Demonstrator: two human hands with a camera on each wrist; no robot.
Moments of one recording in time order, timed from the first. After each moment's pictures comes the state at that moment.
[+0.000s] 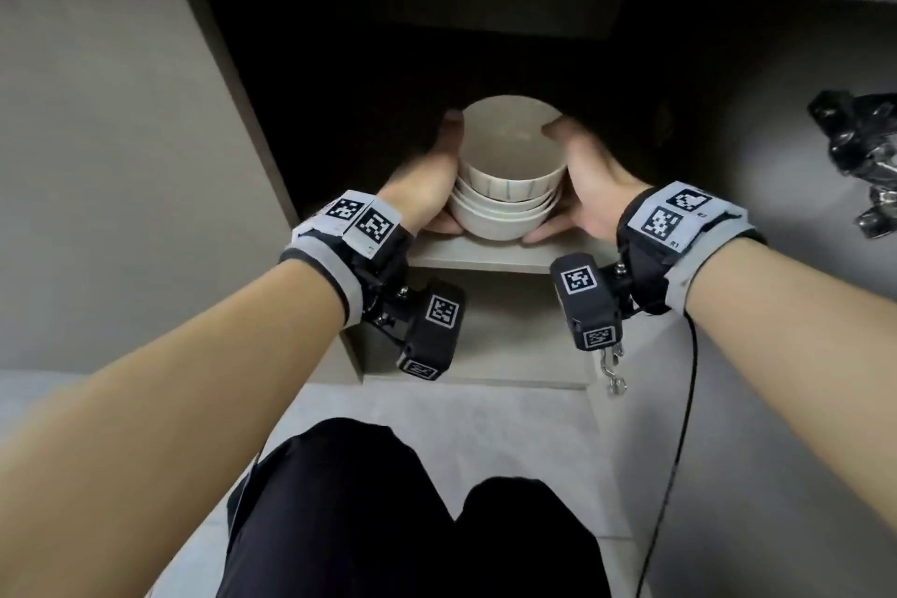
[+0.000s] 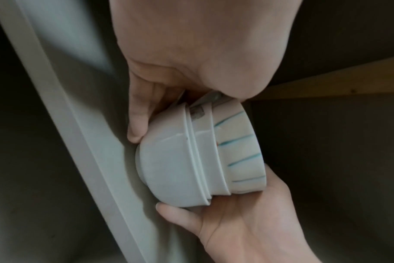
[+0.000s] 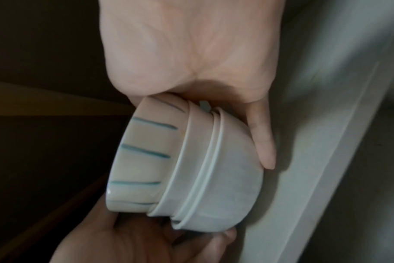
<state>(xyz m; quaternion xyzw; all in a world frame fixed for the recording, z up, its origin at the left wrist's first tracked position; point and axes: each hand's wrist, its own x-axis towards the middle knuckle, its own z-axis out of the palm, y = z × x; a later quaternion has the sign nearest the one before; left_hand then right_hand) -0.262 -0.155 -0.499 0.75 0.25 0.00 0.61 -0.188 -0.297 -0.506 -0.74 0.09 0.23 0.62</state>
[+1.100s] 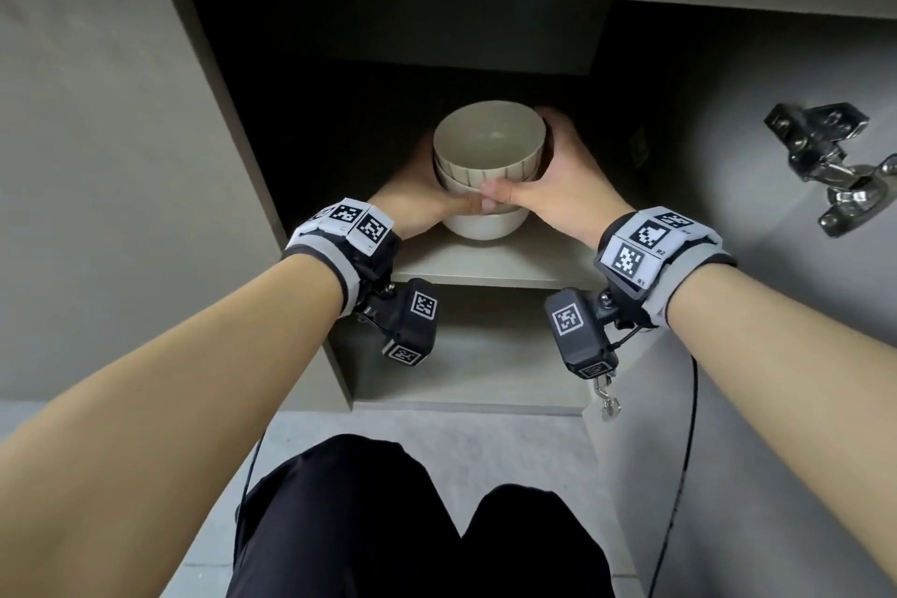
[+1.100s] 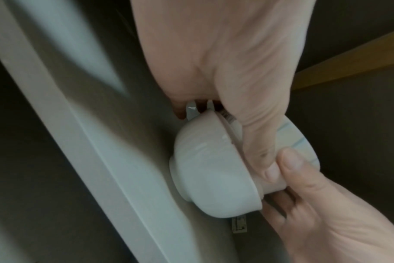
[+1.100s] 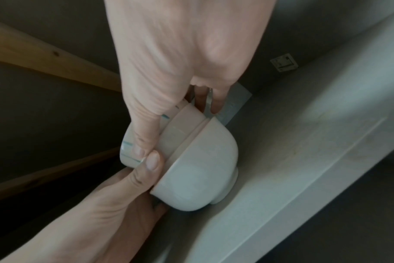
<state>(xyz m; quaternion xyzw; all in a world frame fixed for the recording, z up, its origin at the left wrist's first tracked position) -0.234 -0.140 -0.530 0.81 -0.01 0.06 0.58 -0.189 -0.319 -0.510 -0.87 -0.19 0.01 0.46</state>
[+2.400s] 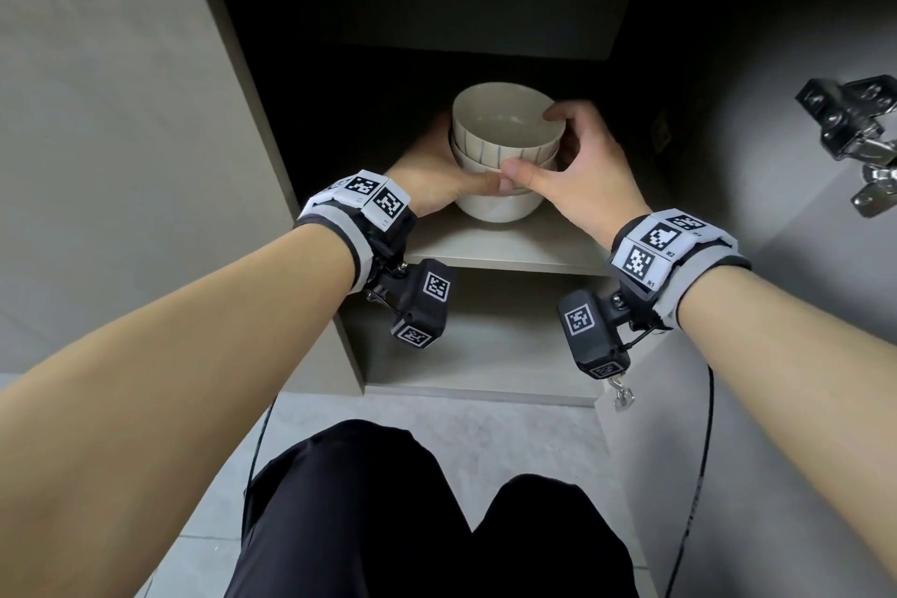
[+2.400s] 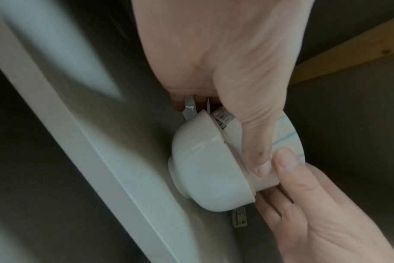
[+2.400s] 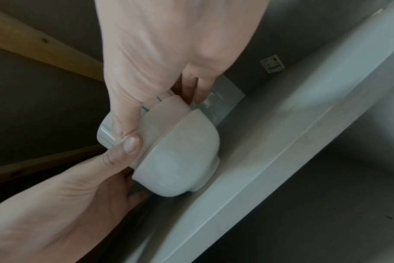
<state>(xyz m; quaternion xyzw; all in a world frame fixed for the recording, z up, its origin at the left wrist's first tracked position) -0.242 -0.142 -0.524 0.81 -0.03 0.06 0.58 -0.191 -0.325 -0.531 -0.86 -0.20 -0.04 0.48</state>
